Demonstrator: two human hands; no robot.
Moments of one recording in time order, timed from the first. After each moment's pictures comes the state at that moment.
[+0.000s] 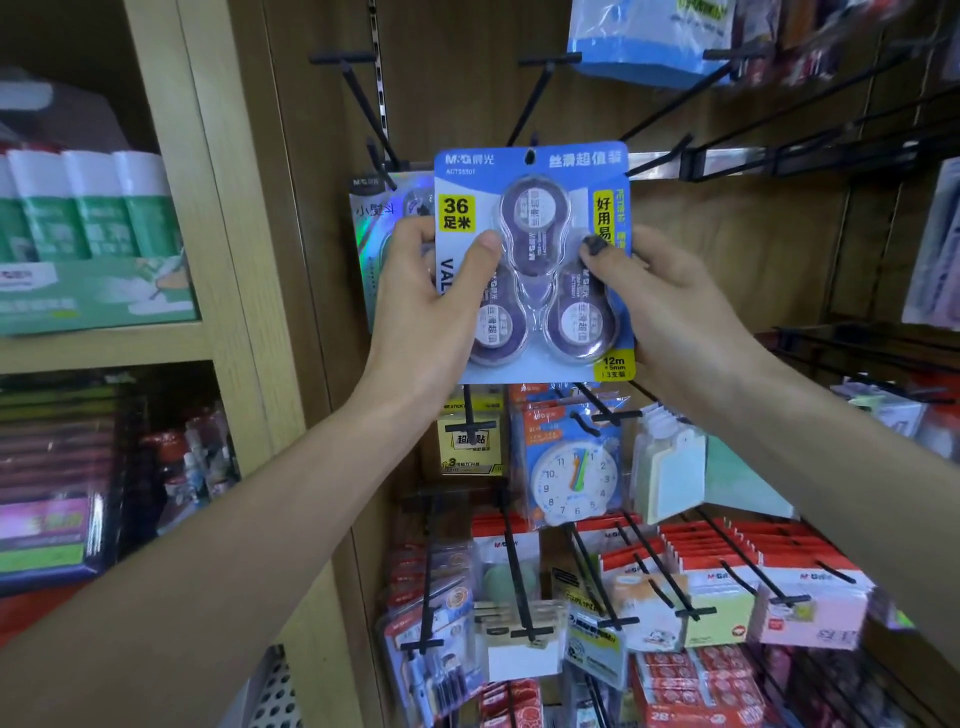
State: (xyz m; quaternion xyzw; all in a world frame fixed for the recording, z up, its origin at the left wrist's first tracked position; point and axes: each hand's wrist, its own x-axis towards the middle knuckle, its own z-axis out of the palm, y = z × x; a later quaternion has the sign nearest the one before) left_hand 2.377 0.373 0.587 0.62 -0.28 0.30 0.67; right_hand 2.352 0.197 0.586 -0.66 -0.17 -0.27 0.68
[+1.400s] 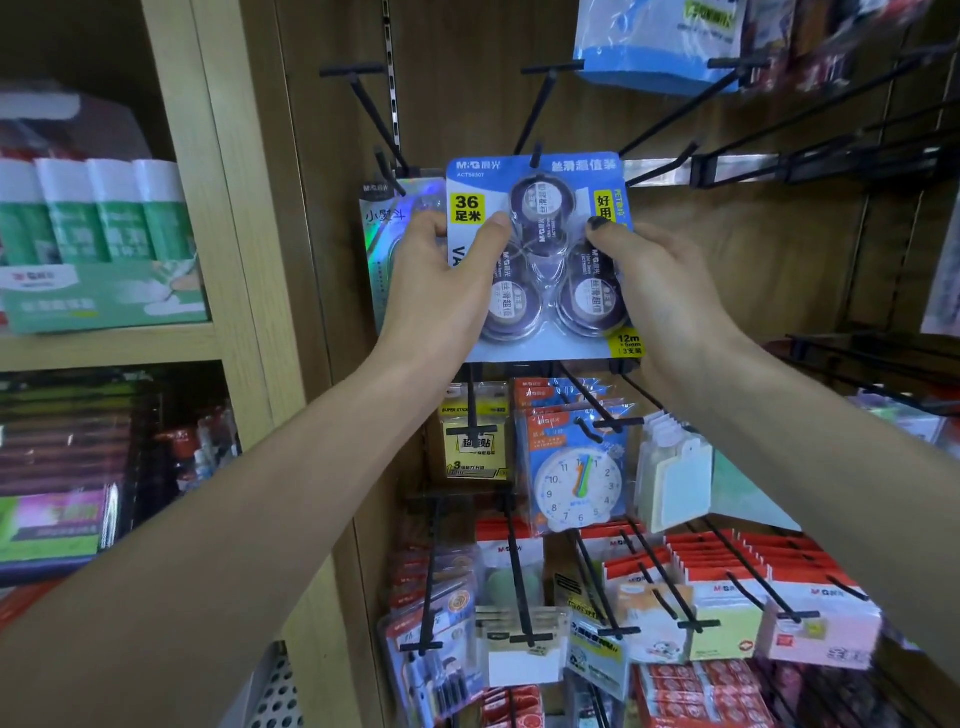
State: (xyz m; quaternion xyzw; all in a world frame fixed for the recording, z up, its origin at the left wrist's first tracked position) left_hand 2.381 0.362 0.607 0.65 -0.21 0.28 0.67; right_hand 2.353 0.211 0.609 -0.65 -0.08 -0.29 0.70
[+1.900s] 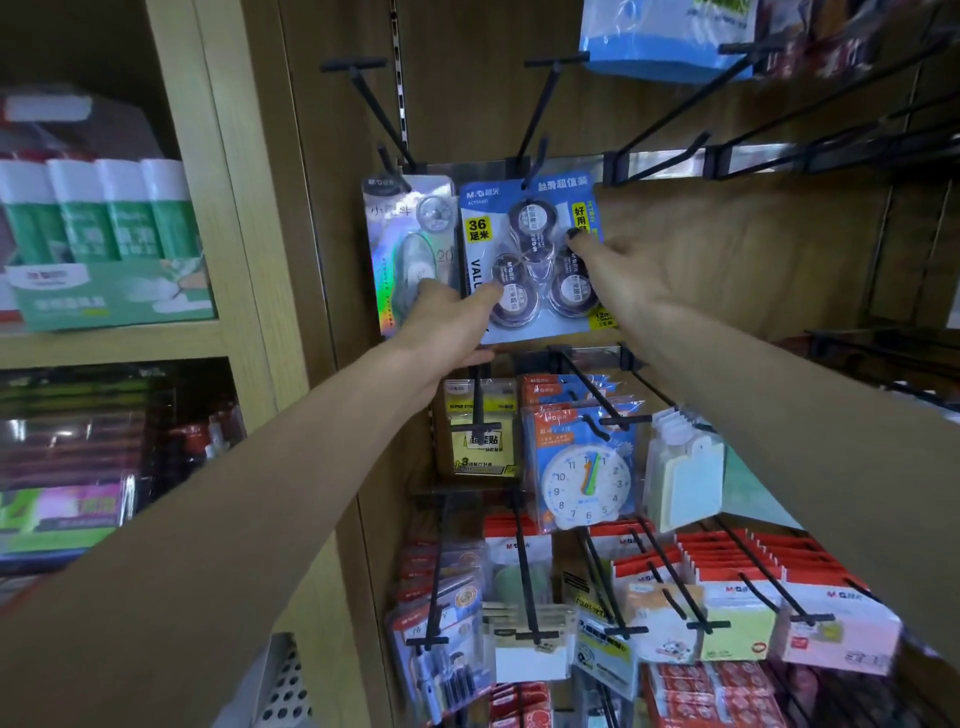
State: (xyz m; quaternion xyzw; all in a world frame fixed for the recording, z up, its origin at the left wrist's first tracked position) left_hand 2.423 0.369 0.594 0.74 -0.10 0.11 0.65; right_hand 2.423 0.202 0.617 -0.74 0.01 -0.29 0.61
